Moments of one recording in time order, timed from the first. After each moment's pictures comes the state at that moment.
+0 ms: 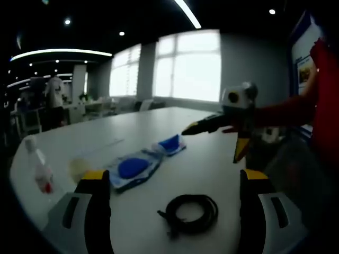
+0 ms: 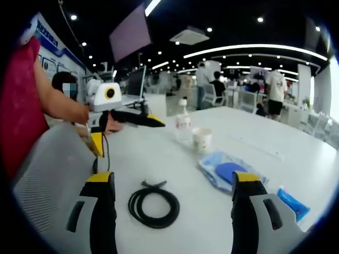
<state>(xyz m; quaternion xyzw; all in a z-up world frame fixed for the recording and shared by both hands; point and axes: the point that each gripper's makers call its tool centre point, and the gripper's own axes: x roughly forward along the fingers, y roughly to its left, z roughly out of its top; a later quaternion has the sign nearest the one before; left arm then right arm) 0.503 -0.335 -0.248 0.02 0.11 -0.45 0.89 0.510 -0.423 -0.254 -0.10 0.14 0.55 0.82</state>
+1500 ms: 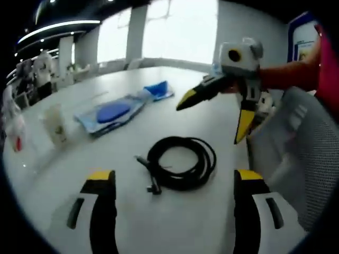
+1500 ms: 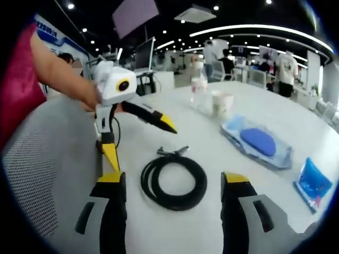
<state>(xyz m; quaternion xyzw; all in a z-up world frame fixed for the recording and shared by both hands) 0.483 -0.345 -0.369 0.08 0.25 -0.47 0.84 0.489 -0.407 -0.343 -0.13 0.23 0.56 0.79</state>
